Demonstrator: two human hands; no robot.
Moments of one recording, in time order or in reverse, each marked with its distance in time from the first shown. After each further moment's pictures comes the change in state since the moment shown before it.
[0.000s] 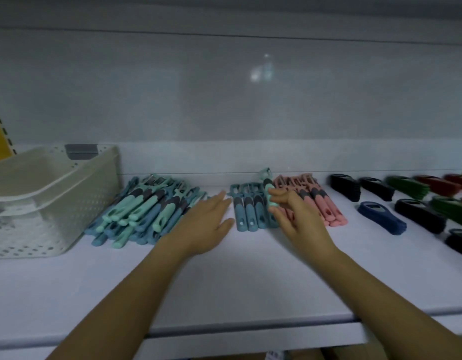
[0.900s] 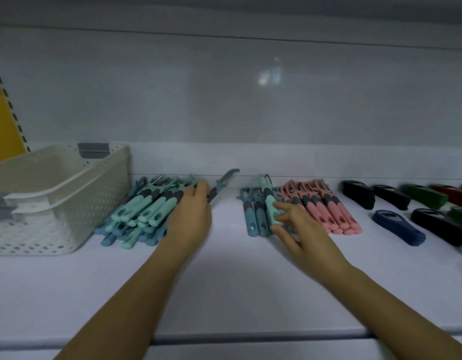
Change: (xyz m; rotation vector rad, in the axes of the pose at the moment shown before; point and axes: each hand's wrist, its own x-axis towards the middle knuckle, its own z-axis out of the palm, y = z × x) left_hand -0.003 -0.014 -0.014 -0.145 0.447 -0.287; right_hand -0.011 -0.011 0.005 -0.180 -0.157 0.032
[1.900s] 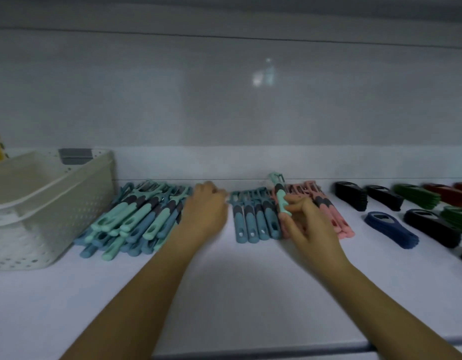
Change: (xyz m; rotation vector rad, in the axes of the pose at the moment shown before) left_hand 0.032 0.034 0.021 0.289 -0.225 0.130; right_hand 0.011 0.023 -0.008 0.226 0.241 0.075
